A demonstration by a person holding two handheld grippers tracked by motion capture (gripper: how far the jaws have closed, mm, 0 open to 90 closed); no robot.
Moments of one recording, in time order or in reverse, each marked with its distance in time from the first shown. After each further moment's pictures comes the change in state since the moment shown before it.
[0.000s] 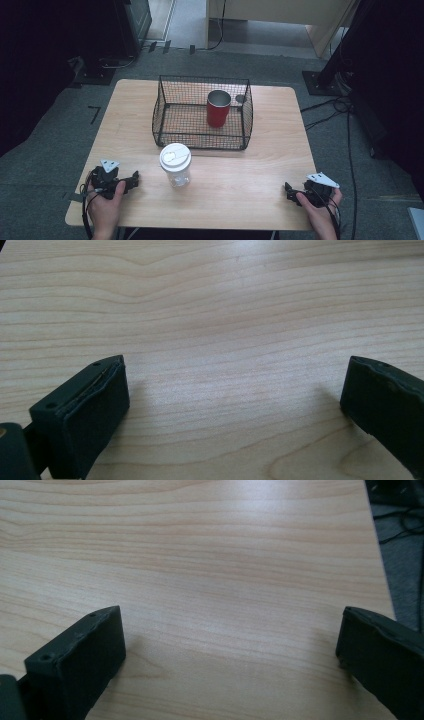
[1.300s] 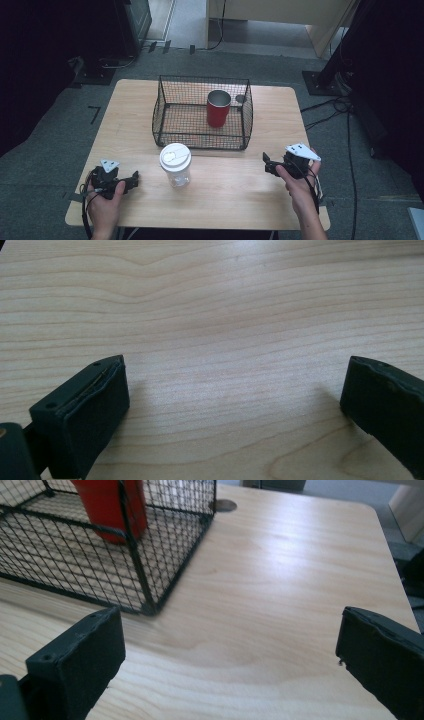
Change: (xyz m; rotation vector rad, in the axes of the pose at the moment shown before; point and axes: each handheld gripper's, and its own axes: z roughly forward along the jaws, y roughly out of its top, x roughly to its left) left arm 0.000 0.000 0.000 -0.001 -0.003 0.002; right arm 0.066 0.091 -0.004 -0.224 0.099 -0.079
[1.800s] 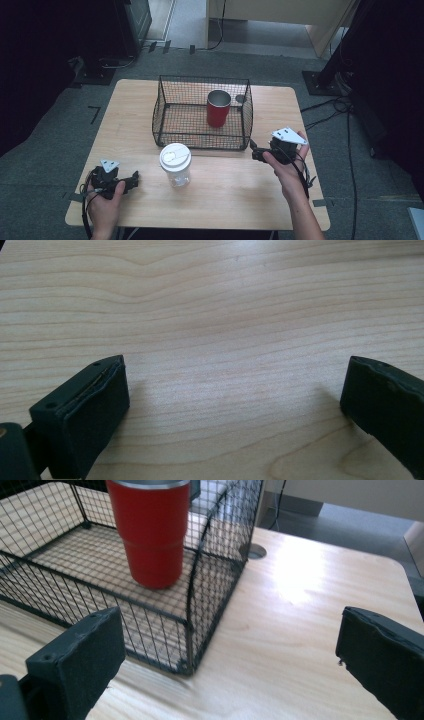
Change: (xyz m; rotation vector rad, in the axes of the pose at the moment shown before) left arm 0.000 0.000 0.000 -0.002 0.000 -0.003; right arm 0.033 0.048 0.011 -0.050 0.053 -0.068
